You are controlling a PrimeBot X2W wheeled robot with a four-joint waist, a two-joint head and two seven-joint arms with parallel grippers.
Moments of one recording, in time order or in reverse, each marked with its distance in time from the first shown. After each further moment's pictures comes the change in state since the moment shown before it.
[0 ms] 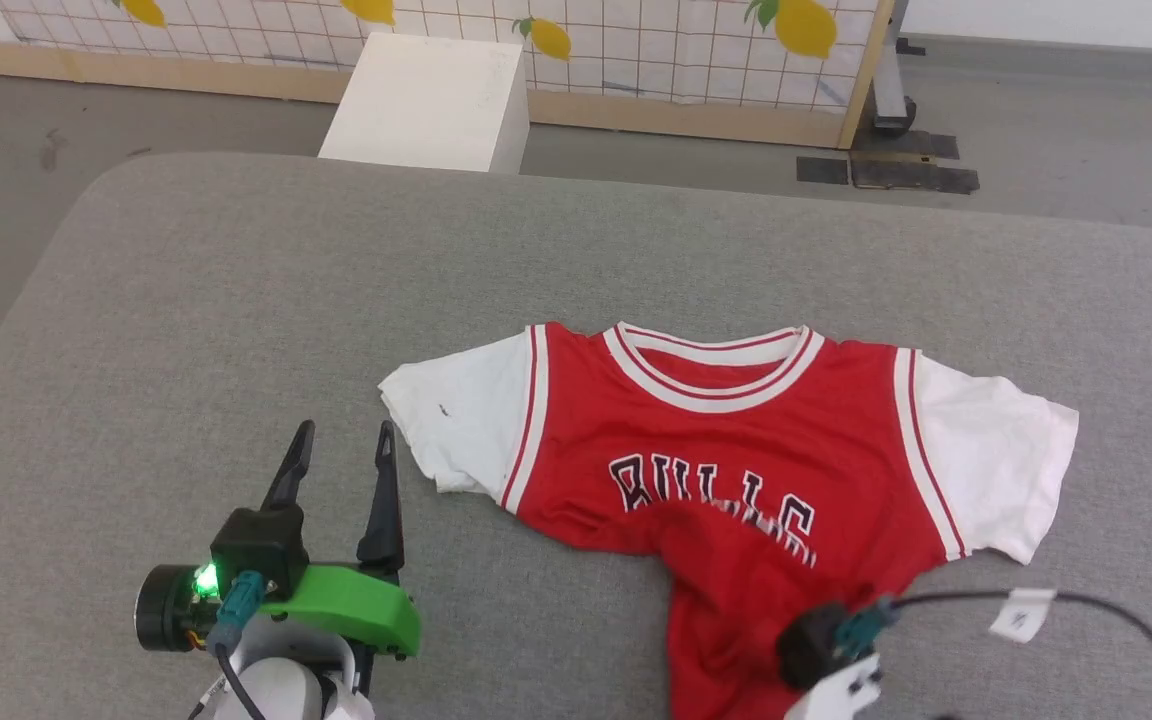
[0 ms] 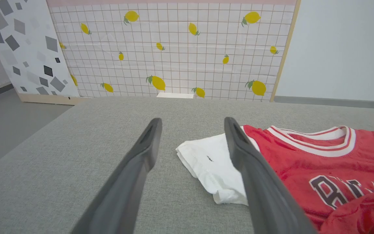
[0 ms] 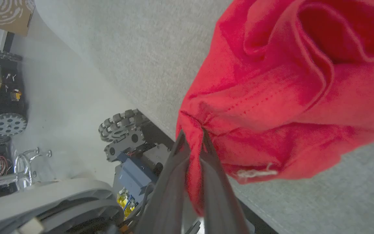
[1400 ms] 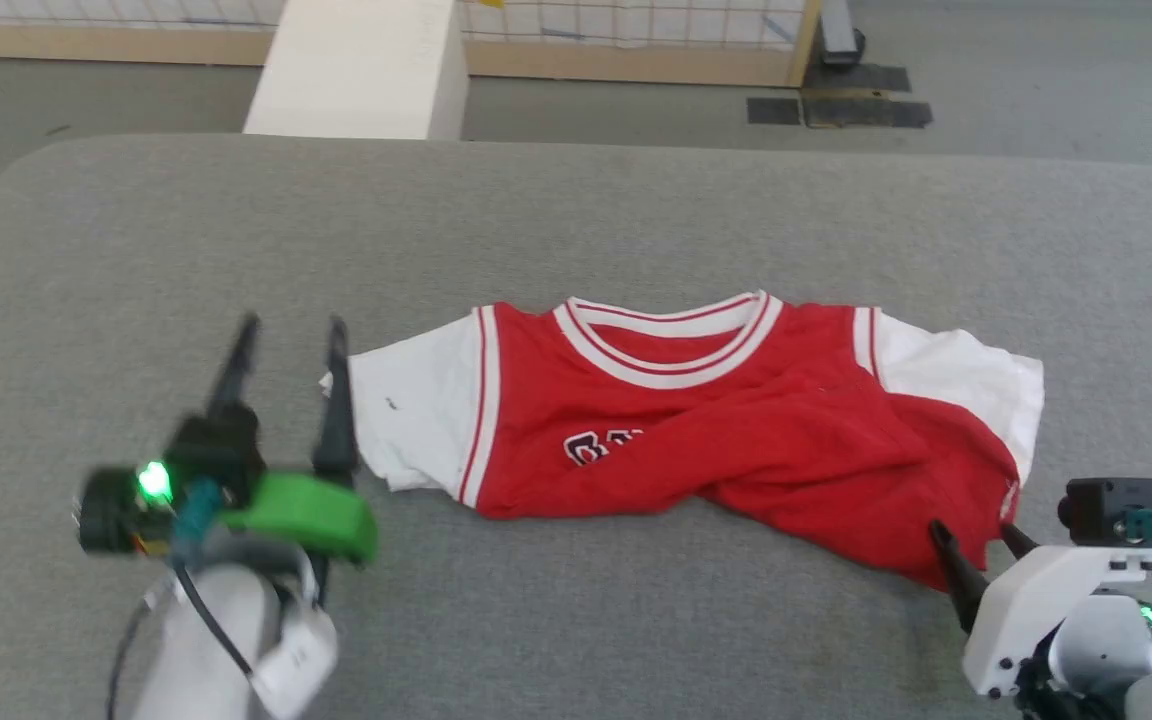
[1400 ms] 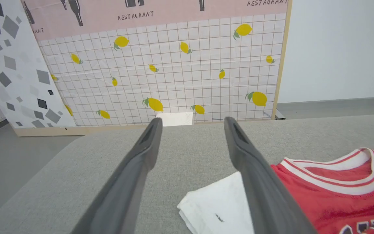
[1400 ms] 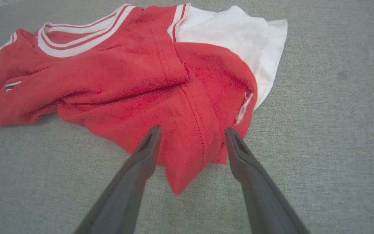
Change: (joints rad) left arm -0.172 0.110 -0.037 0.035 -0.032 0.055 0.000; right arm -0.120 0.060 -0.453 0.128 -0.292 0.000 -0.447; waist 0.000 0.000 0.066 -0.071
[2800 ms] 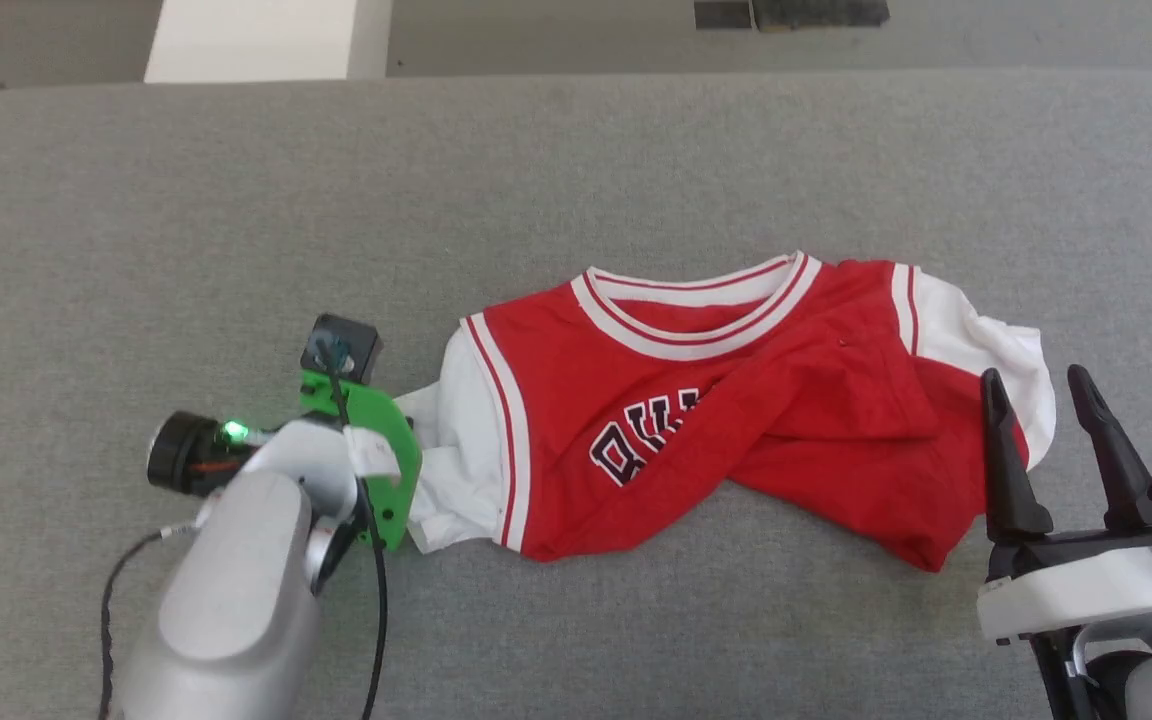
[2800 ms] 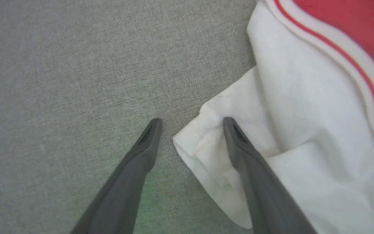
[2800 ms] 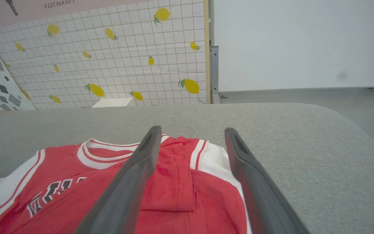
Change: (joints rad) left arm -0.208 0.013 -0.131 0.267 0.023 -0.148 0.778; right arm -0.004 -0.002 0.038 -0.146 -0.049 0.000 -0.560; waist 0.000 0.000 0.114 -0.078
